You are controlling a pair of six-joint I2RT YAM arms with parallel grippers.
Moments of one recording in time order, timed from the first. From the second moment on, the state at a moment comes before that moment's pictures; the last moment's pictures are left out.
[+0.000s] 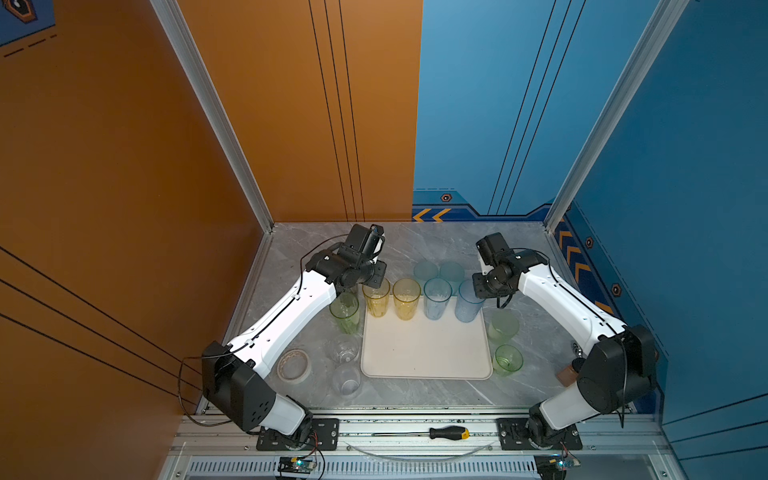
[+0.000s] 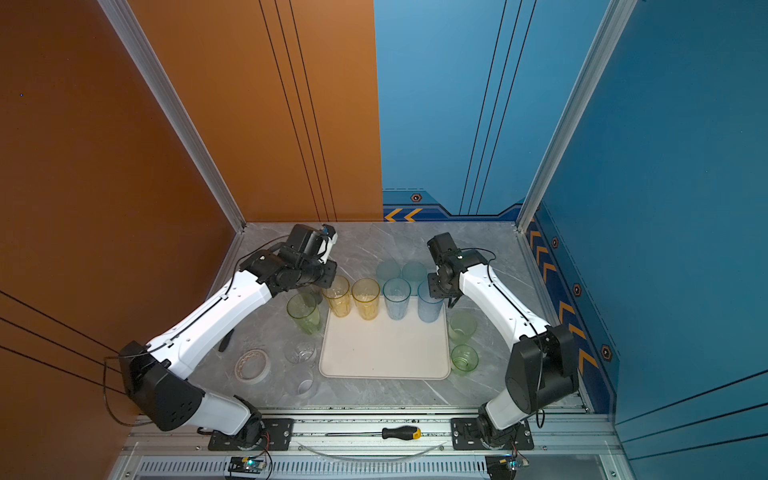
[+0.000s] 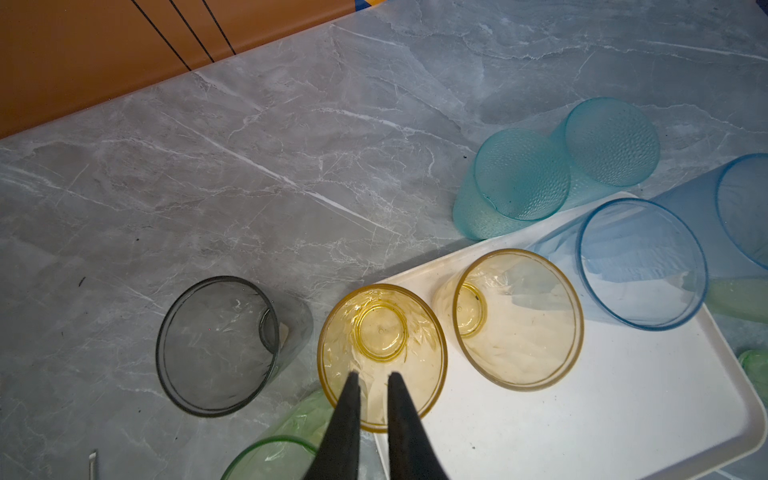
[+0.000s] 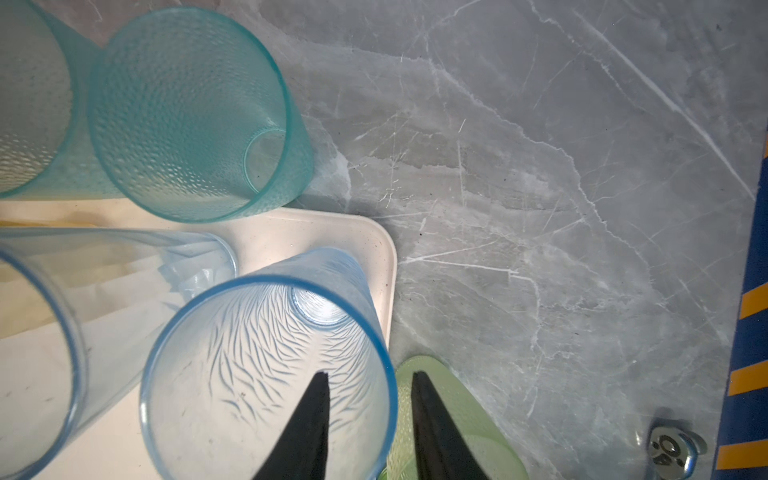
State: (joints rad) left arm -0.54 1.49 1.46 -0.84 -0.14 -0.14; right arm 0.36 1.54 1.34 -0.98 0.14 0.25
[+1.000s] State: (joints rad) left arm -0.59 2.07 2.14 -1.19 0.10 -0.10; right arm 0.22 1.44 1.44 -0.98 0.01 0.26
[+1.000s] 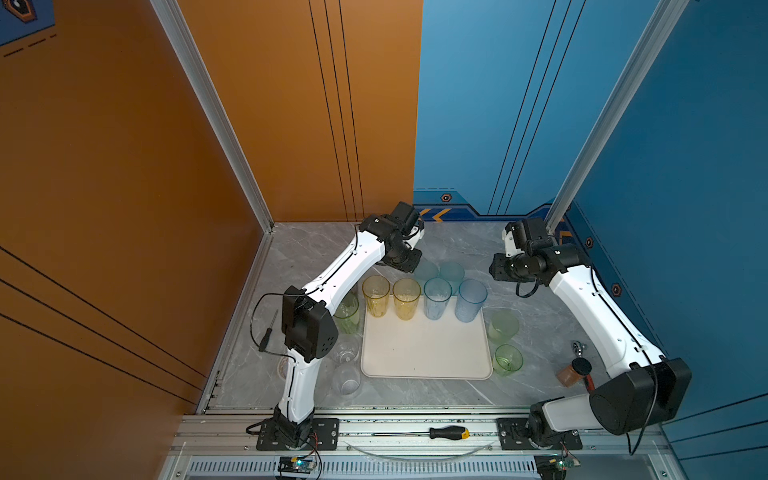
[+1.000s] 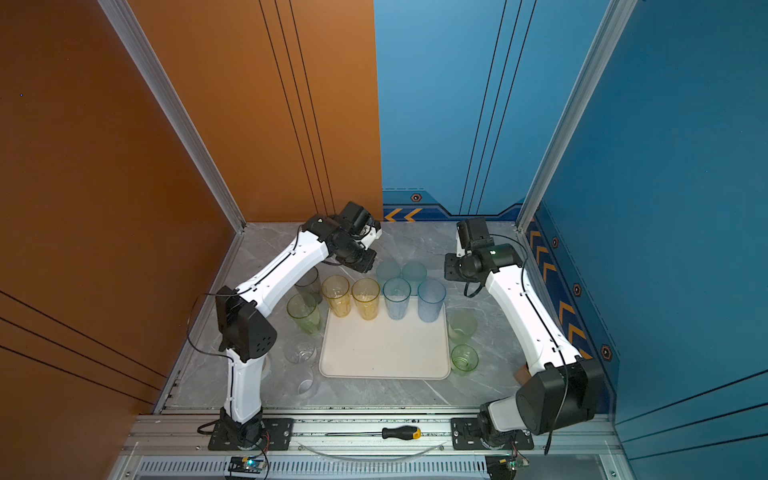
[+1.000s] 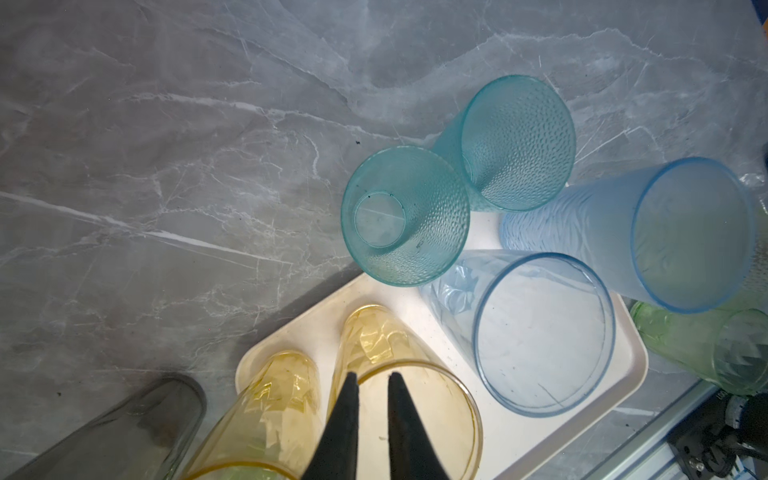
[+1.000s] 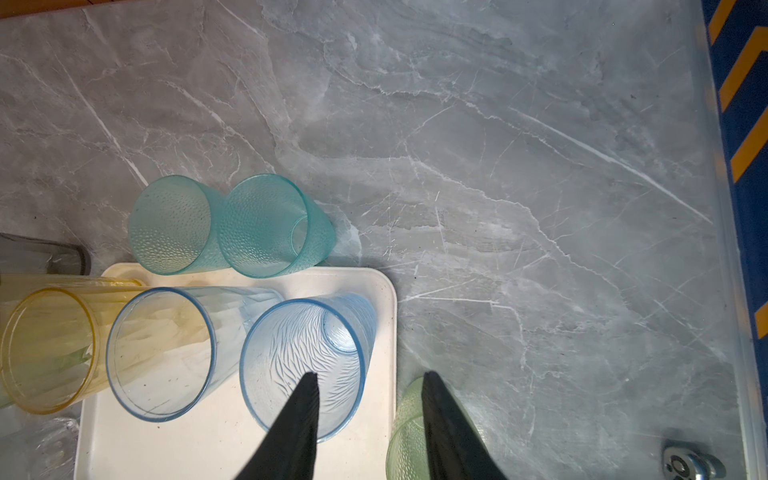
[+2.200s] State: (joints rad) left arm -0.58 2.34 2.38 -1.22 0.08 -0.16; right arm 0.11 1.47 1.43 -0.97 -0.07 0.21
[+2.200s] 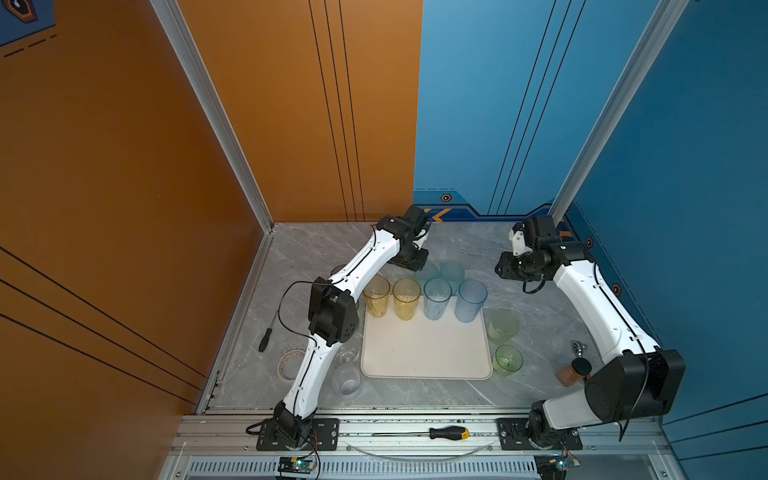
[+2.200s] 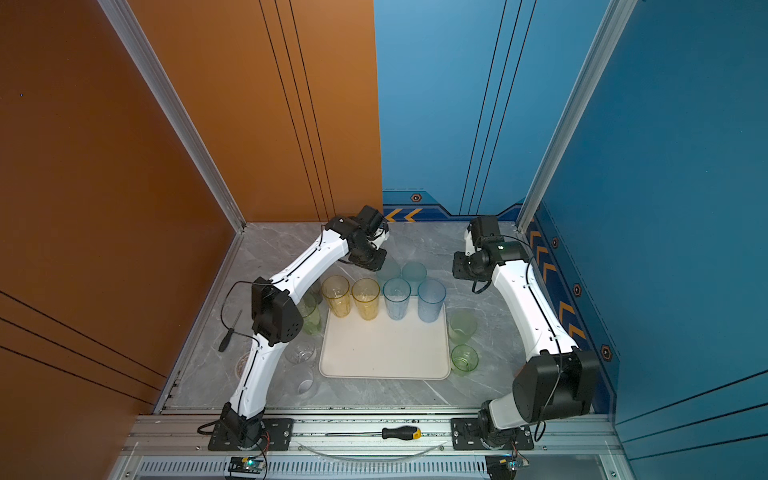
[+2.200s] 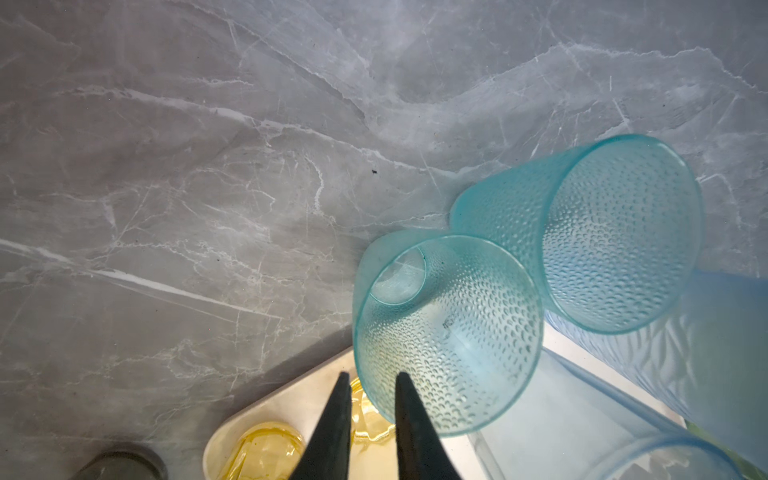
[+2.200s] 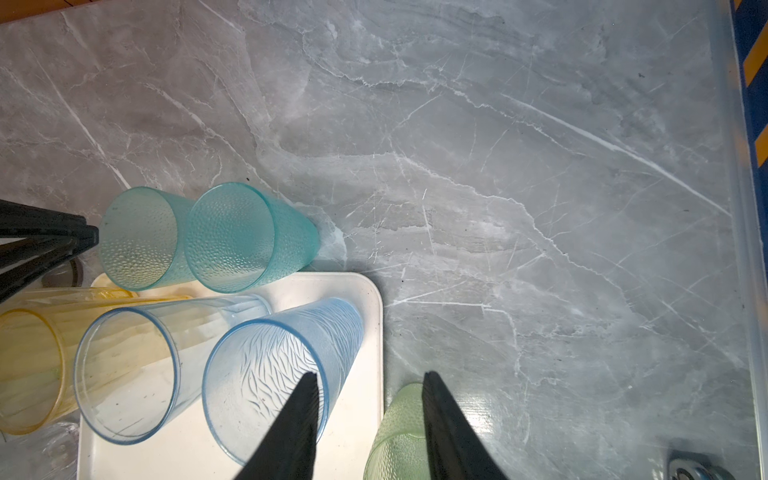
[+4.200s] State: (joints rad) left arm -0.57 2.42 2.45 -1.24 0.05 -0.15; right arm 0.08 1.48 1.40 -0.95 -0.12 0.20
